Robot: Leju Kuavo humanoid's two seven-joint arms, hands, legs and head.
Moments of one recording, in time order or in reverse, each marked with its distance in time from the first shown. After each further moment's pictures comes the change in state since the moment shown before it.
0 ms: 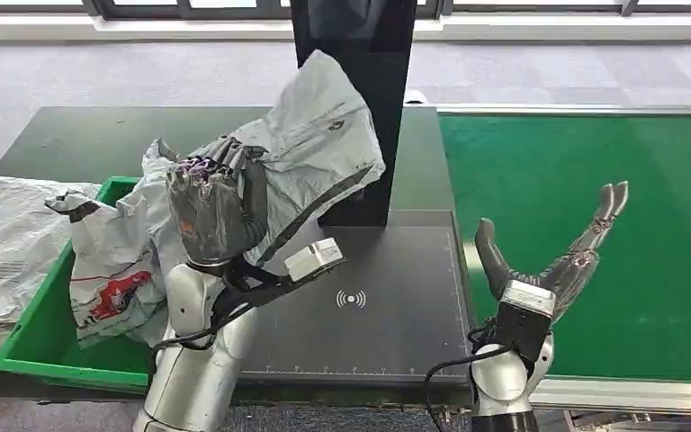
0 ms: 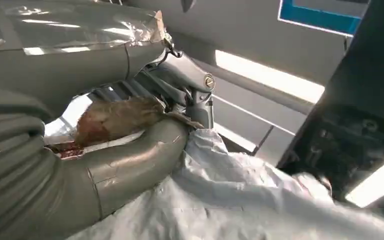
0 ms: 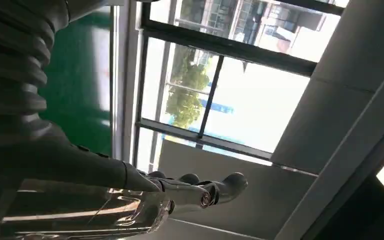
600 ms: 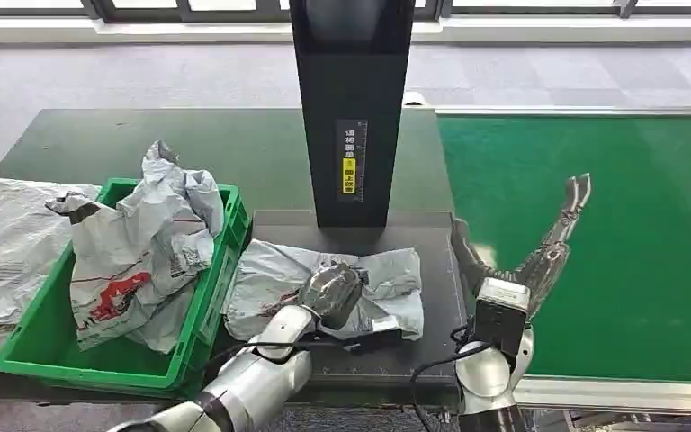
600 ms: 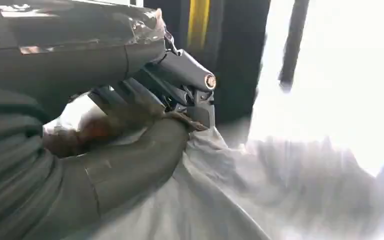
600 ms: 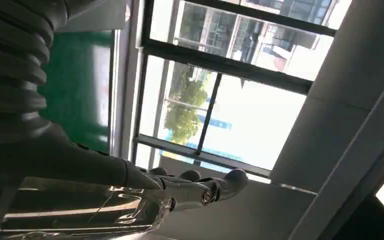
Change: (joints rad) left arm -0.095 -0.018 -0.128 0.880 0.083 -0.075 -0.037; right arm -0.011 -0.001 0.042 0.037 -0.004 -0.006 0.000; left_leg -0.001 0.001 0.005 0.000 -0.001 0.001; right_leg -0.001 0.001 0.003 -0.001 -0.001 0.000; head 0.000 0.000
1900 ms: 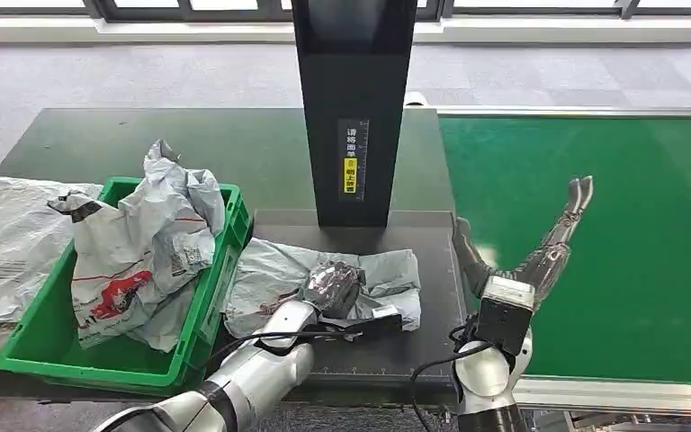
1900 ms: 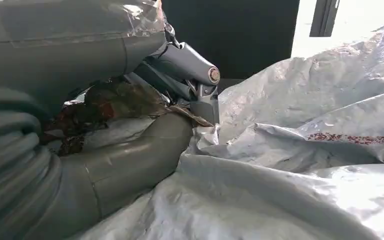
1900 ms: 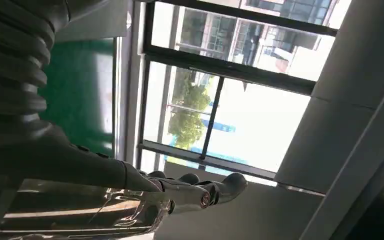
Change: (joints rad) left arm -0.177 -0.003 -0.070 0.291 0.147 -0.210 0.167; right arm -0.011 -0.001 0.026 0.021 -0.048 0.000 0.000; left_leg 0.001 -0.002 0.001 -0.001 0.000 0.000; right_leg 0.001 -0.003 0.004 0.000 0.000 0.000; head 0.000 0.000
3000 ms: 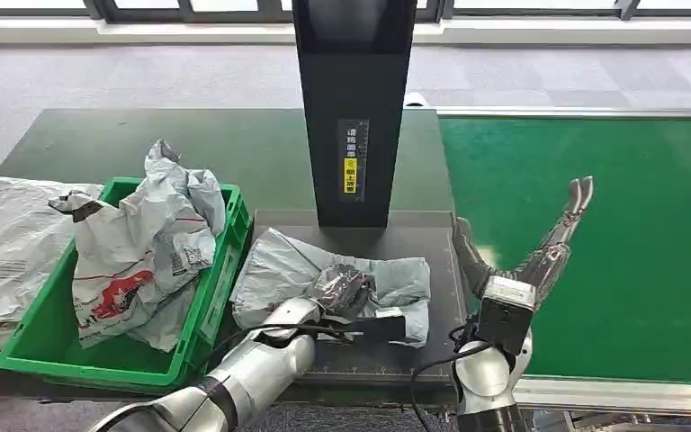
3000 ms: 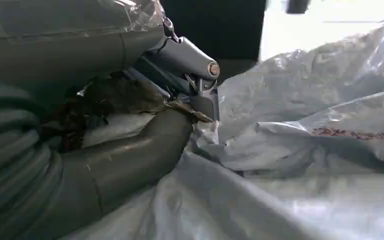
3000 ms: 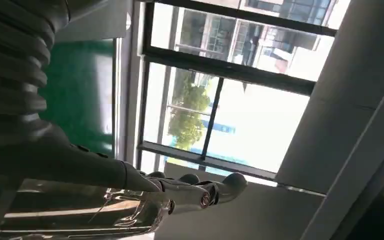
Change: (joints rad) left arm -0.006 -0.002 0.011 -0.005 0.040 -0.085 -0.041; right arm 0.000 0.000 0.000 0.000 0.000 0.001 0.000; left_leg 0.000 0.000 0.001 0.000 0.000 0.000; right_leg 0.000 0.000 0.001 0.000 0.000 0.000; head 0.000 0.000
